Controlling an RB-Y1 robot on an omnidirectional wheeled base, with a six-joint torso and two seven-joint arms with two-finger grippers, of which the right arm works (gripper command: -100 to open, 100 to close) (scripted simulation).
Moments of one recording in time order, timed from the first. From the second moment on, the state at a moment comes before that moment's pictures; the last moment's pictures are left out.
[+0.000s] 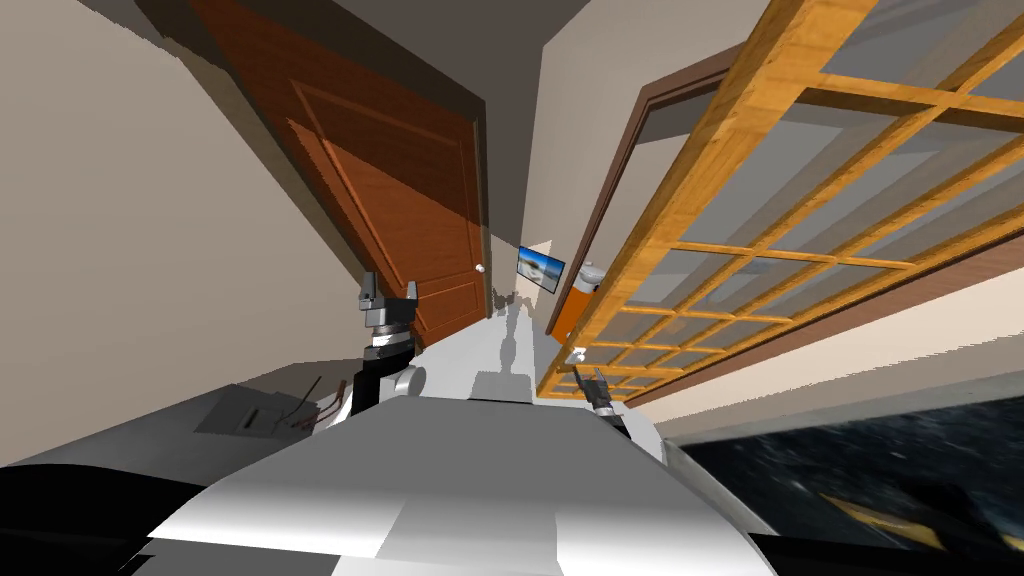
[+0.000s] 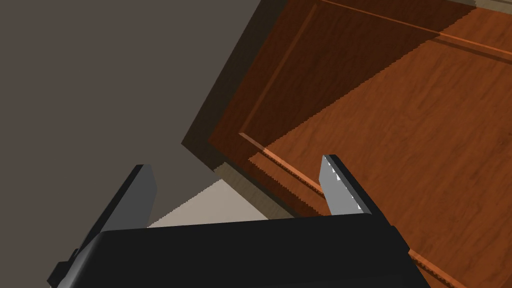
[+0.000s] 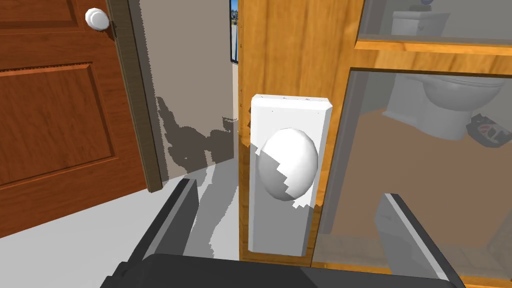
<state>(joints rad) 0.17 -0.42 0.12 -0.66 -0.12 -1.10 -1.91</state>
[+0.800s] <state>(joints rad) 0.16 -0.41 0.12 -0.65 -0.12 -1.09 -1.90</state>
